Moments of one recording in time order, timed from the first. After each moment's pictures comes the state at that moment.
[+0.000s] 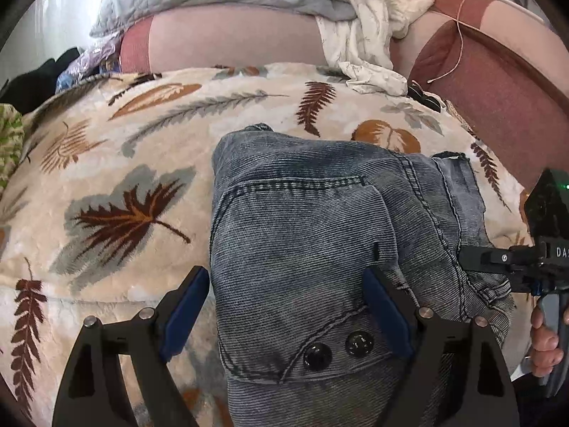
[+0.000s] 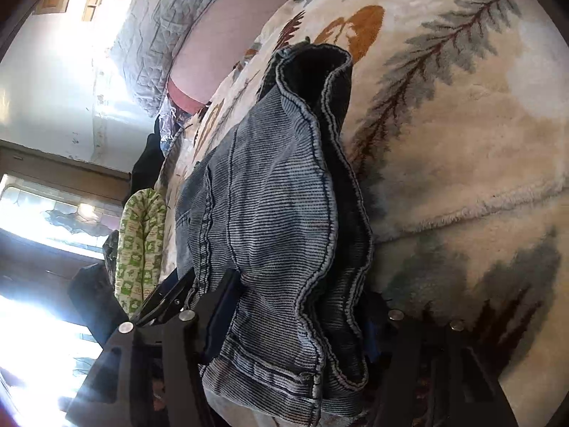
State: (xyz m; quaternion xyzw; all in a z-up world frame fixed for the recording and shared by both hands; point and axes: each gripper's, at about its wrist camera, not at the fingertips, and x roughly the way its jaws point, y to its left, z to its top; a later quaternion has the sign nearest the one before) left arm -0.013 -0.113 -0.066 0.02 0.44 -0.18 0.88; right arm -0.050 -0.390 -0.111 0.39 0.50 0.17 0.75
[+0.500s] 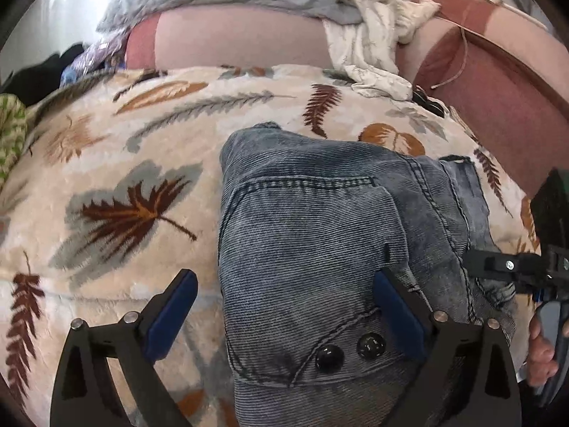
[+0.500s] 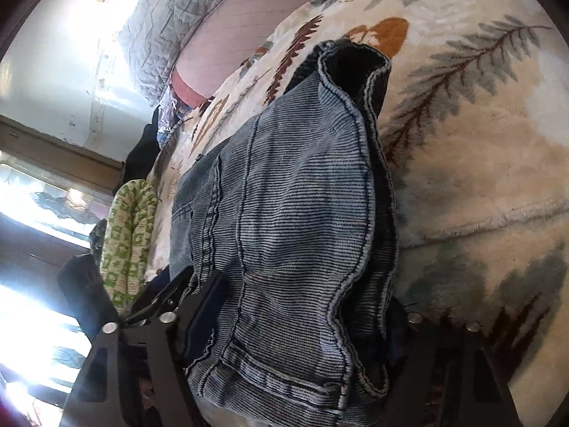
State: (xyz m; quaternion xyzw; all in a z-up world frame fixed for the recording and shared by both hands) left arm -0.013 -0.108 -0.067 0.02 0.44 -0.18 0.88; right arm -0.047 -0.372 -0.101 0.34 0.50 0.16 0.78
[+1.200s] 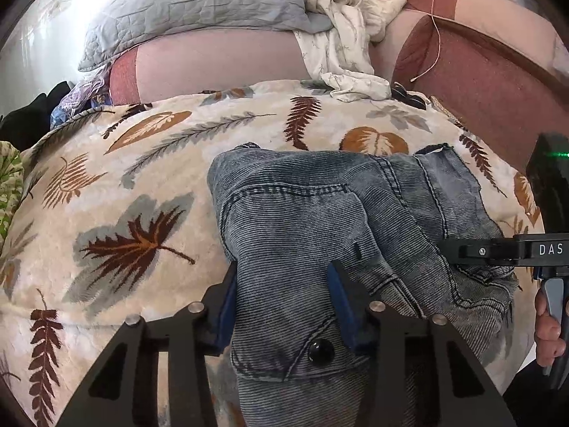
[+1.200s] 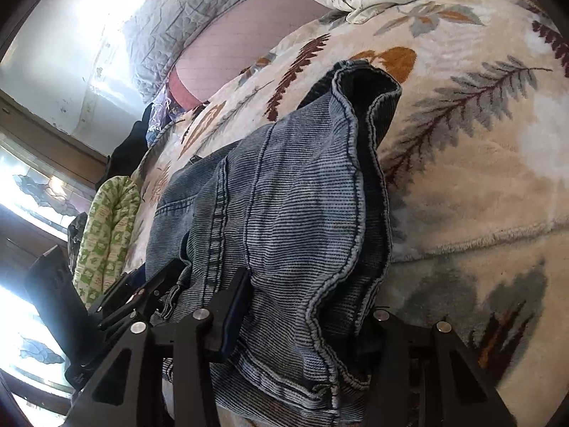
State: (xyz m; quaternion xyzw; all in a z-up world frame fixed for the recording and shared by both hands) left arm -0.021 -0.116 -0.055 0.07 0.41 -0.20 0.89; right arm -0.051 -0.360 -0.085 0.29 0.49 0.13 0.81
